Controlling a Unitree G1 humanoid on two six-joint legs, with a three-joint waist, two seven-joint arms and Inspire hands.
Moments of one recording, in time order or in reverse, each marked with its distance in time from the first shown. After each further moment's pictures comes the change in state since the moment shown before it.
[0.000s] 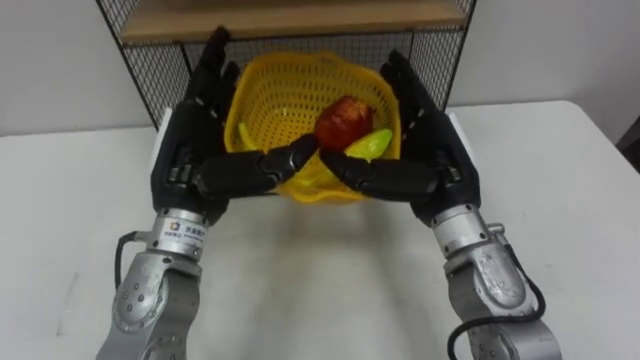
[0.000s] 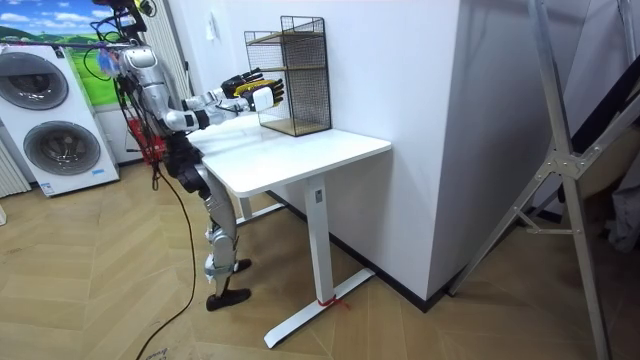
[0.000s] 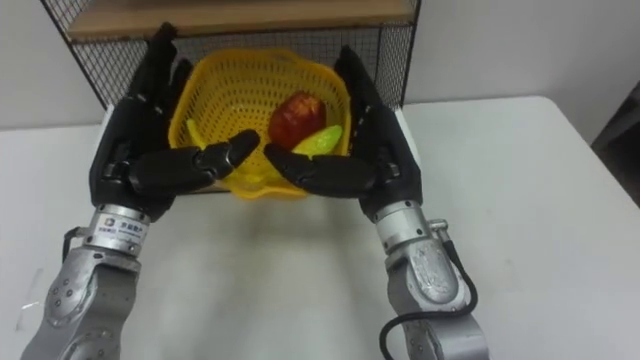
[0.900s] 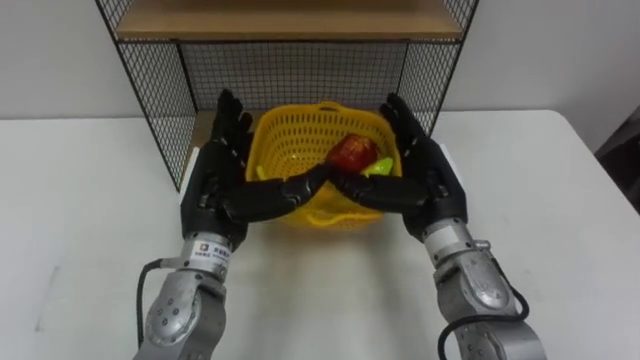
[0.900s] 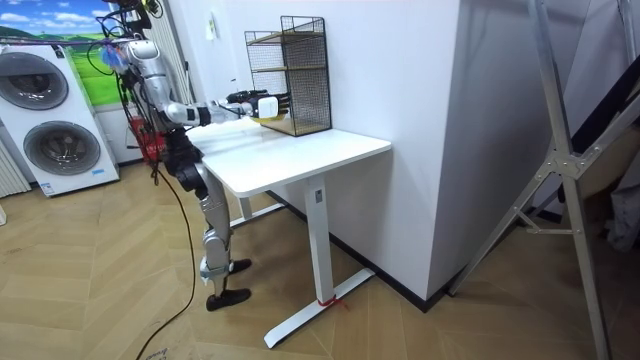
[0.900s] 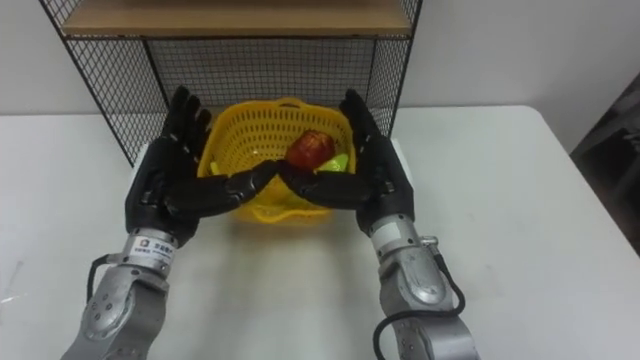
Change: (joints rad) left arm 0.009 -0.037 -0.127 0.138 0.021 -0.008 0.157; right arm -0.067 0.040 0.020 0.143 0.039 0.033 -0.081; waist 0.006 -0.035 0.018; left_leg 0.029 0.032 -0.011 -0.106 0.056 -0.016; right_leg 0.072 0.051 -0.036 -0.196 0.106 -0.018
